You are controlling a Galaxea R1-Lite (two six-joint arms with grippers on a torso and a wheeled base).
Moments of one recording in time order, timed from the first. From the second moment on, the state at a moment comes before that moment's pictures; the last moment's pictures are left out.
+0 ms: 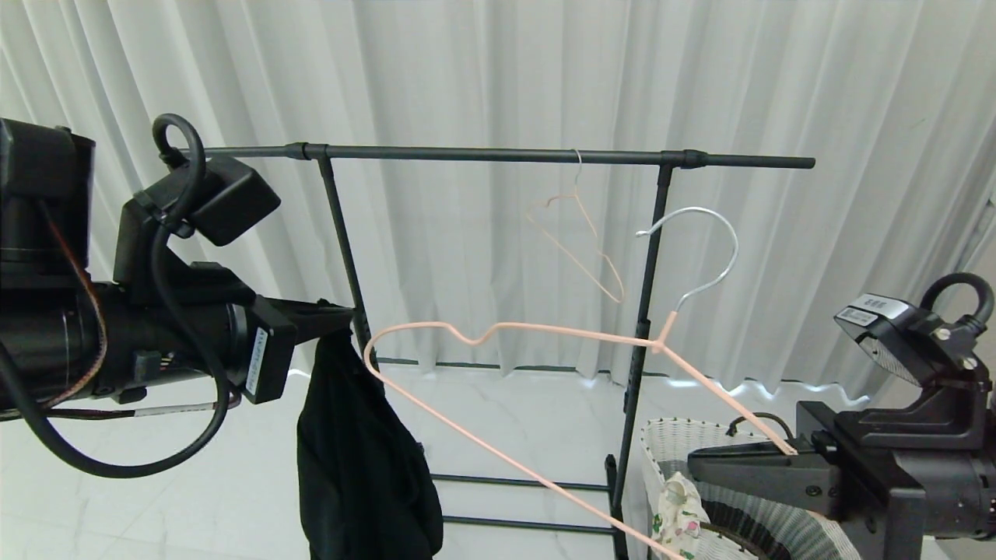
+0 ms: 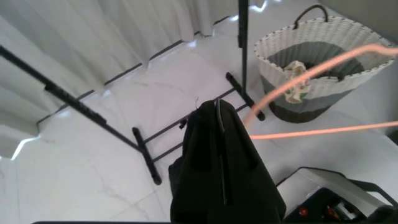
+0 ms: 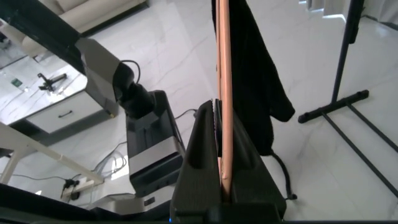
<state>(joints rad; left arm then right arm) -0.36 1.32 -0.98 0.13 -0.22 0.27 0.63 1.33 -0.49 -0.62 0.79 0.30</state>
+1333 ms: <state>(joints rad) -0.39 1.33 -0.96 0.13 -0.22 0.29 0.67 1.38 -0.50 -0.62 0.89 0.29</state>
